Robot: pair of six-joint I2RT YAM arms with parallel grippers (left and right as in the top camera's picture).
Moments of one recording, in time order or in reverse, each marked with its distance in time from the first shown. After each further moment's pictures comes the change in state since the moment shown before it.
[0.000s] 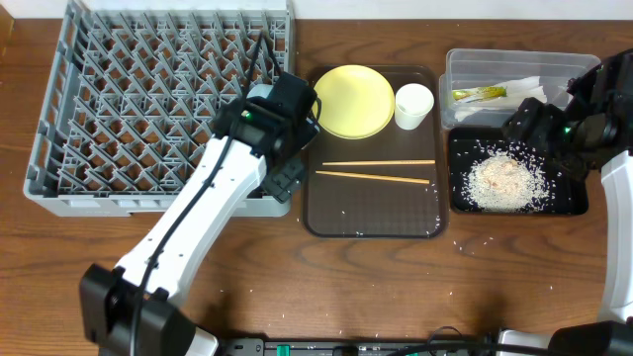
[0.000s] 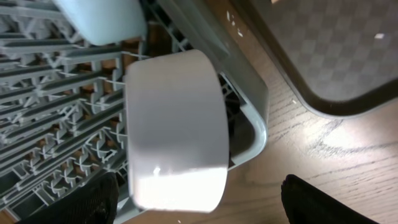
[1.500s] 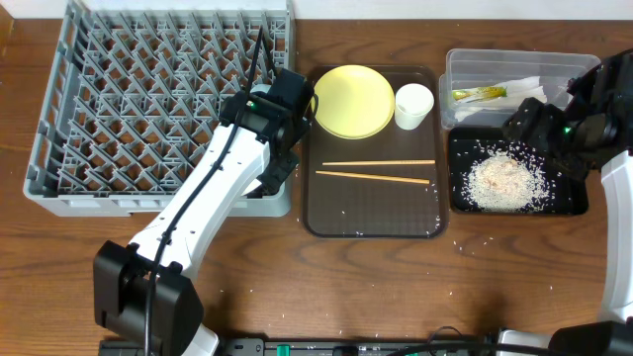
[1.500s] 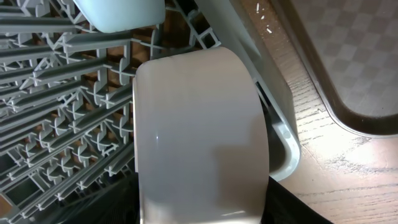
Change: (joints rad) left arm 0.034 0.062 0.000 0.024 -0.037 -0.068; right arm 0.000 0.000 0.000 0.000 0.000 0.000
